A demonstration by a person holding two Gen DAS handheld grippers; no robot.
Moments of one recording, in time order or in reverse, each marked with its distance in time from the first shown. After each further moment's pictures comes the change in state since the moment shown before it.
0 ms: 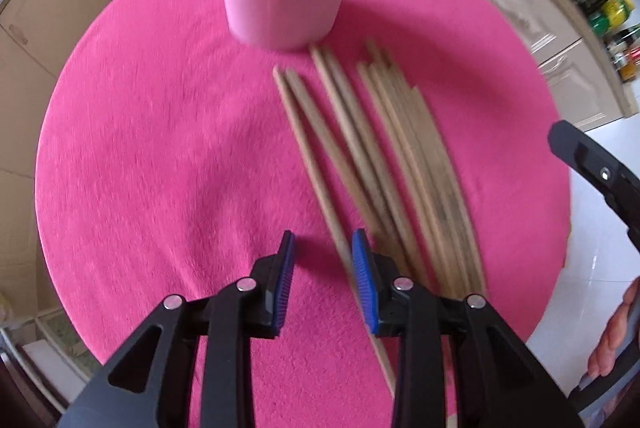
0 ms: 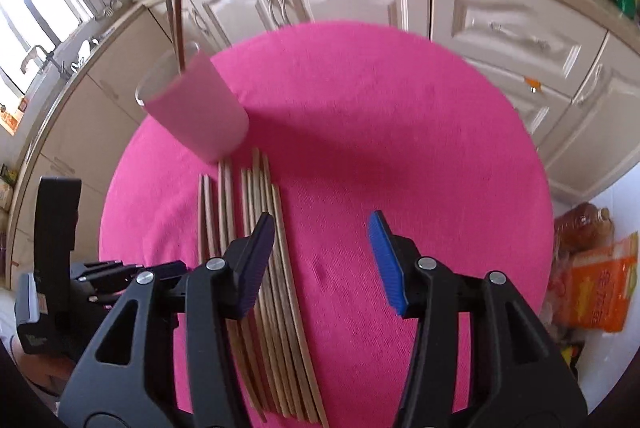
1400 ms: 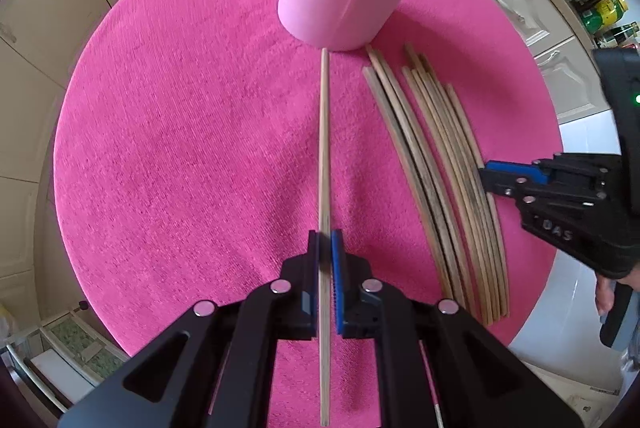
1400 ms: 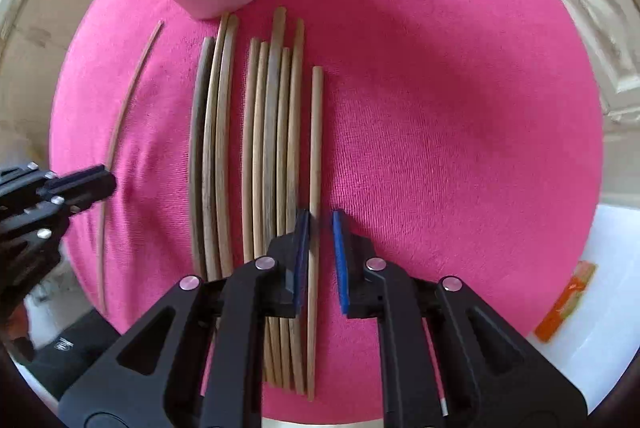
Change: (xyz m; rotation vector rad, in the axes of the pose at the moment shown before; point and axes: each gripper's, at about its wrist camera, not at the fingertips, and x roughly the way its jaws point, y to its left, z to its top) left arm -0.025 0.056 0.001 0.044 0.045 -0.067; right arm 0.095 0.059 0.013 -0.261 0.513 -0.108
